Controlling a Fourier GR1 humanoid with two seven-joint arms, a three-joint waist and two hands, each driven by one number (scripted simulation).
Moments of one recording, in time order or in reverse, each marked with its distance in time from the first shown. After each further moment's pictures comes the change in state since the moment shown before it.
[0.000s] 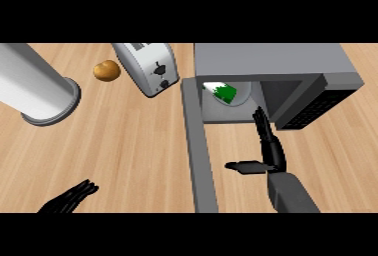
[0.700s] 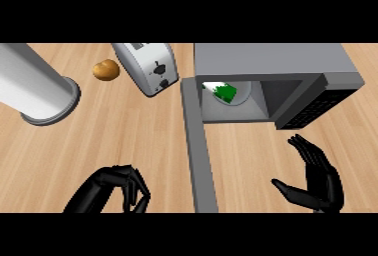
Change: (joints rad) left arm -0.299 -0.009 -0.220 0.164 -0.222 0.193 0.097; right arm 0.446 -0.096 0.015 -0.652 -0.189 0.233 0.211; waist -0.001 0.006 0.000
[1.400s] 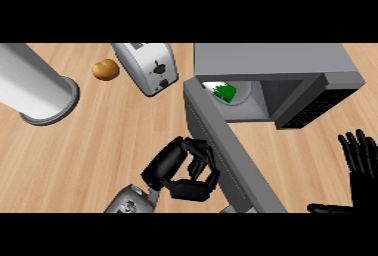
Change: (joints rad) left arm -0.458 0.003 -0.328 0.416 -0.057 0.327 0.020; right arm 0.142 -0.102 -0.070 -0.340 -0.102 0.047 0.165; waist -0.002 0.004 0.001
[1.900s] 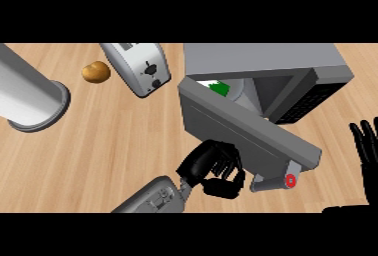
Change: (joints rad) left arm -0.265 0.003 -0.304 0.322 0.232 0.276 0.063; right arm -0.024 -0.047 -0.005 -0.142 -0.098 0.072 0.106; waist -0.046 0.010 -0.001
